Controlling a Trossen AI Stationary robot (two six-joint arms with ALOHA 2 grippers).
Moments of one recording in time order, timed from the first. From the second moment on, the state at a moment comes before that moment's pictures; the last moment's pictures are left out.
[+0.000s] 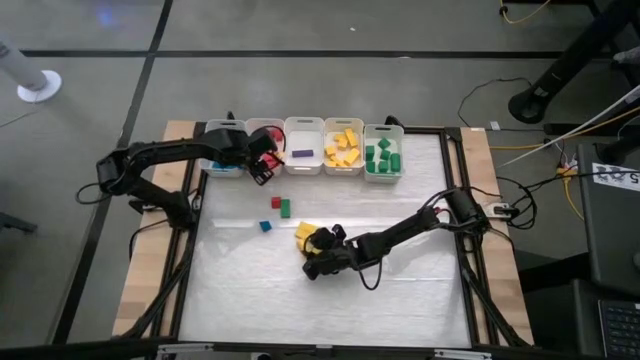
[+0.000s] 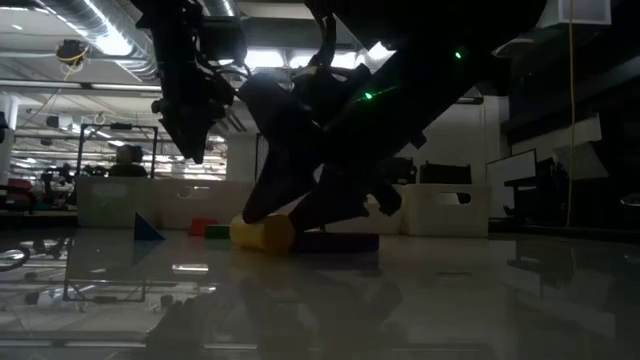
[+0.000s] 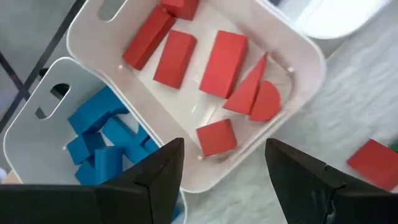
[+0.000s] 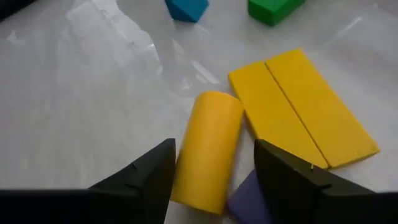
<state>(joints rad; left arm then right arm) 0.43 1.37 1.02 -0.93 -0.42 -0.24 0.33 2.13 1.28 0.06 0.50 0.85</state>
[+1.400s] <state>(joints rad) 0.14 1.37 1.02 -1.10 -0.42 -0.36 0.12 1.78 1.28 -0.23 0.61 0.37</state>
